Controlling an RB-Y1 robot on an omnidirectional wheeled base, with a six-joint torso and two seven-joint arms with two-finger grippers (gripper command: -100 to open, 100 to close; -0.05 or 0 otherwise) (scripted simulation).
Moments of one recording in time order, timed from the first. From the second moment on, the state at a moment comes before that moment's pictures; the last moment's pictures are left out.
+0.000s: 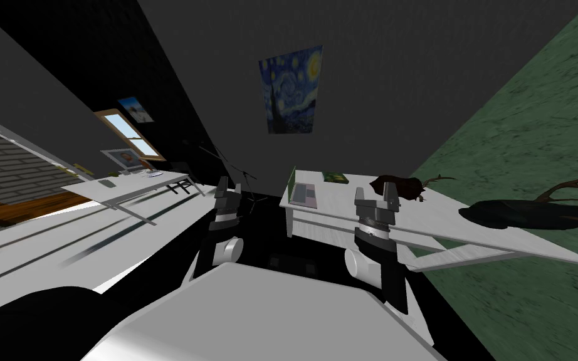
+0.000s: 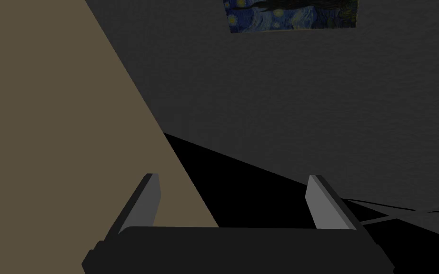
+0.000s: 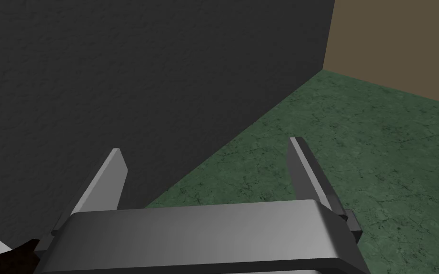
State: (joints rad) left arm 0.54 -0.04 0.03 -2.37 0.04 -0.39 -0.10; right arm 0.45 0.05 -0.02 -2.31 -0.01 -0.45 -0.09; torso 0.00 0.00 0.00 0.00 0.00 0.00
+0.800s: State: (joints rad) left arm 0.54 -0.04 0.03 -2.37 0.04 -0.39 -0.10; right arm 0.45 0.05 -0.02 -2.31 -0.01 -0.45 -0.09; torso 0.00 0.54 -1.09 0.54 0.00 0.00
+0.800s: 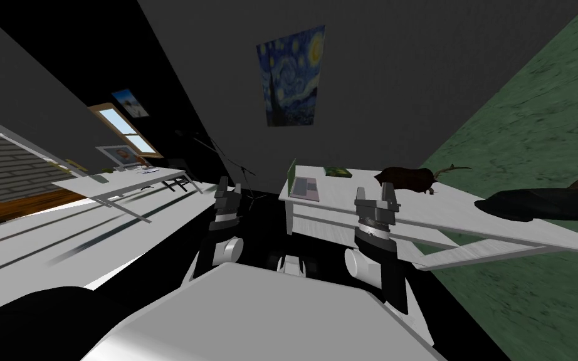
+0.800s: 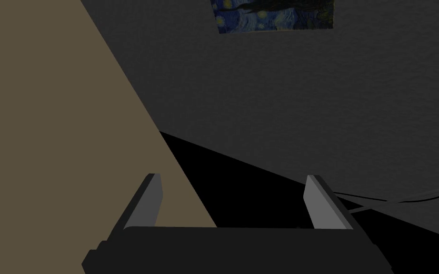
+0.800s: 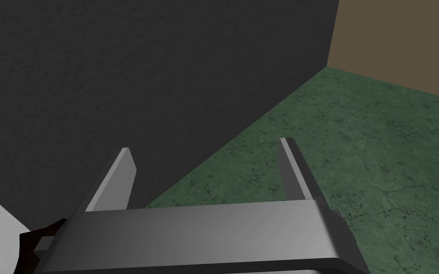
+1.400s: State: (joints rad) left arm 0.54 -0.04 0.03 -2.37 0.04 -0.39 -0.10; right arm 0.45 -0.07 -0.06 -2.29 0.04 -0.47 -0.08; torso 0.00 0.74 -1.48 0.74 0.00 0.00
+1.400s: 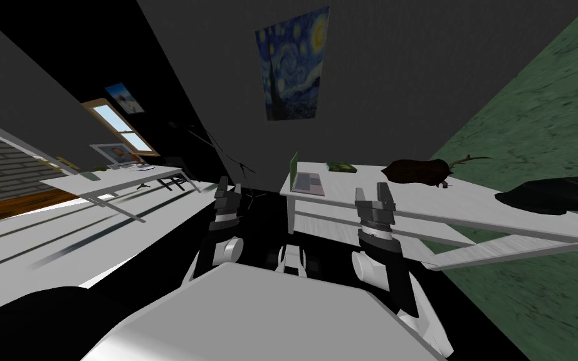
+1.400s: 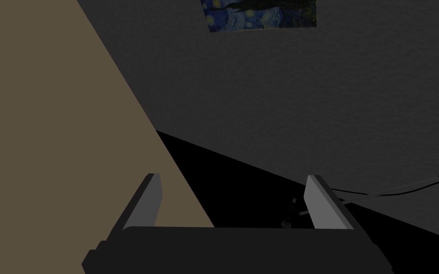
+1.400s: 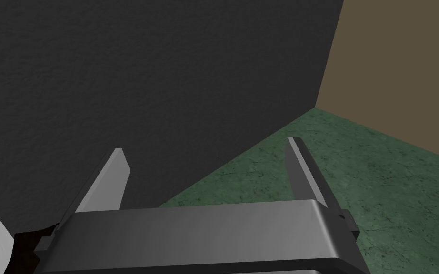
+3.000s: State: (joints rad) left arm 0.54 -0.04 0.03 -2.37 0.04 -0.39 -0.10; right arm 0.44 -0.34 -0.36 -2.17 0.45 -0.60 -0.02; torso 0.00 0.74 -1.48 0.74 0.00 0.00
